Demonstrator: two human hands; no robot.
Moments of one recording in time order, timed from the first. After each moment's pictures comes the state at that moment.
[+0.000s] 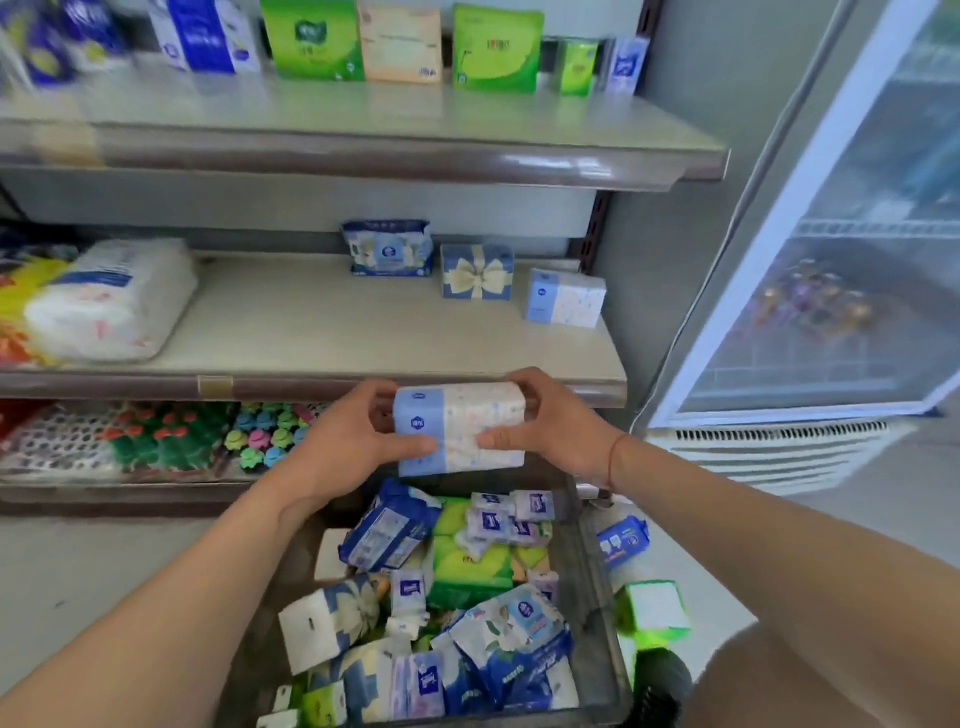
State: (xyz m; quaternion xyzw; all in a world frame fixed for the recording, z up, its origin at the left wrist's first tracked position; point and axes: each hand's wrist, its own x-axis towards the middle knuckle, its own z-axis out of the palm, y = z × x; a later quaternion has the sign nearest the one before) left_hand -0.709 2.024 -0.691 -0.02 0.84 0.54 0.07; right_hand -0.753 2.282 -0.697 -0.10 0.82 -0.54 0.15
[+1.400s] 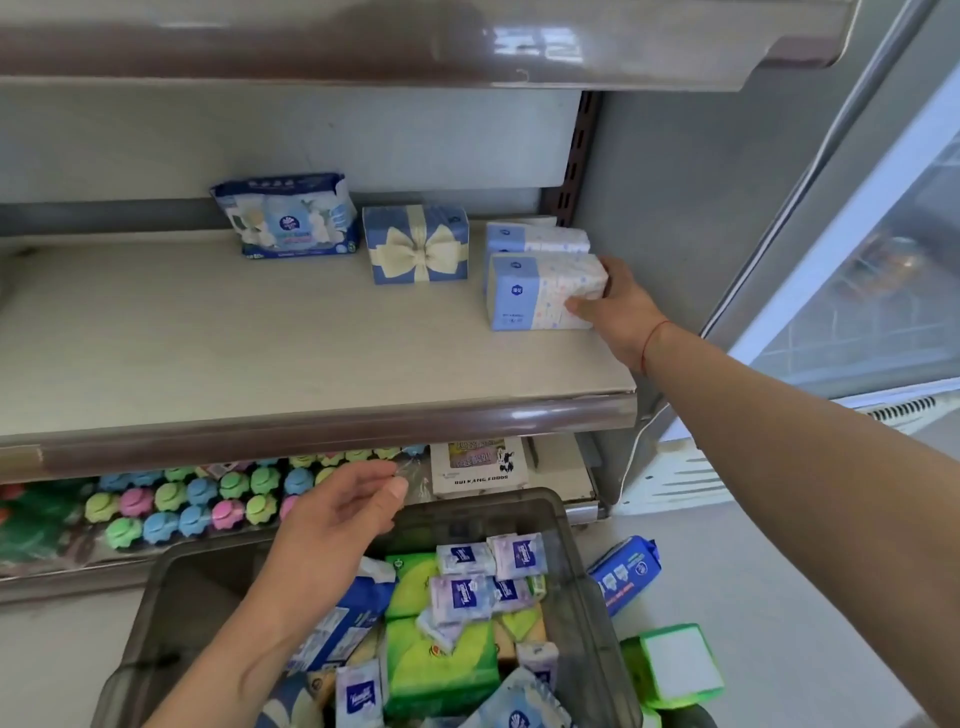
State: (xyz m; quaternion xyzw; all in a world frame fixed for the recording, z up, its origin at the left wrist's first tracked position) left_hand -0.804 2.069 -0.806 -0.09 0.76 0.64 0.08; right_hand -1.022 2.396 -0.772 0.07 0.83 -0.55 -0.05
